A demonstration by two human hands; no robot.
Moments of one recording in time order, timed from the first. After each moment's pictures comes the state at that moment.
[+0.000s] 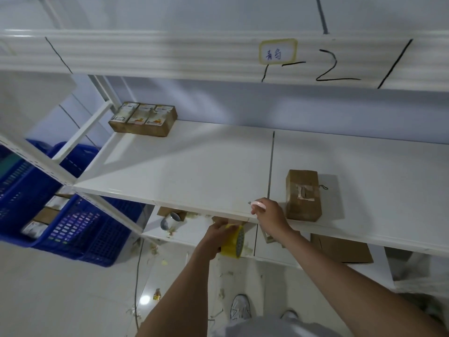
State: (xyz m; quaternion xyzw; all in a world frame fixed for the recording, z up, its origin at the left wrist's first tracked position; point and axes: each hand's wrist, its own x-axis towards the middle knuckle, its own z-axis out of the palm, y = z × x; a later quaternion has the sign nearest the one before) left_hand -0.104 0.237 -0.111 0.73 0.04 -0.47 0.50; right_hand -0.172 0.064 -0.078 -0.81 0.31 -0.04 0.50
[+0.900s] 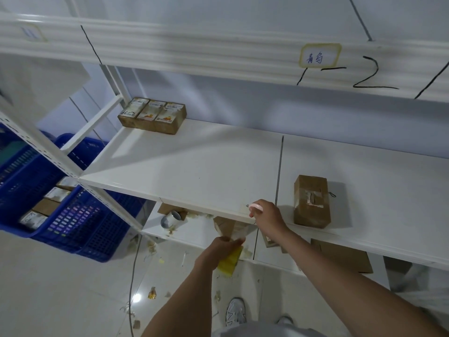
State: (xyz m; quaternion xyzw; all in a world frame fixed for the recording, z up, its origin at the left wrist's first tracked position) left_hand -0.111 0.254 -0.130 0.77 0.02 -0.50 0.40; right_hand -0.152 0.086 -0.070 -0.84 0.29 0.00 0.45
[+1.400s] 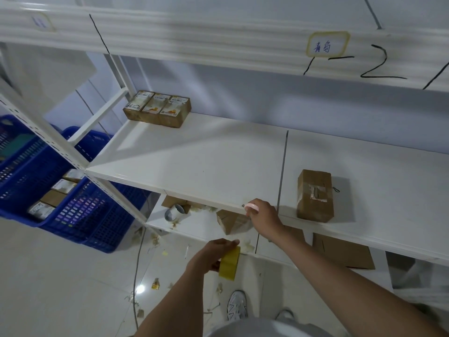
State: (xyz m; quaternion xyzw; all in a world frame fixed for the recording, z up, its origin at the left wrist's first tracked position) left_hand -0.125 0.291 -0.140 0.72 0.05 -0.54 0.43; right_hand -0.161 0.109 -0.068 -0.85 0.26 0.03 0.45
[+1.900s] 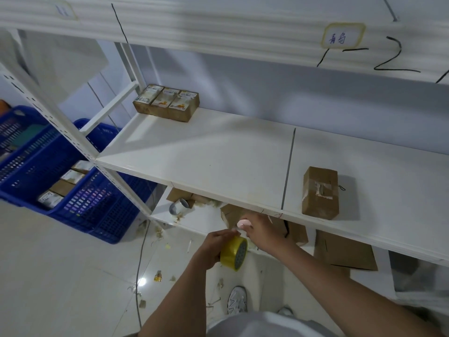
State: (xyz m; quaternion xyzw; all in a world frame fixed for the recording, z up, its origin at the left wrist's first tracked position) left_hand -0.134 0.301 -0.140 0.66 0.09 -0.48 0.57; right_hand -0.189 0.137 -0.077 -0.90 0.15 0.09 0.40
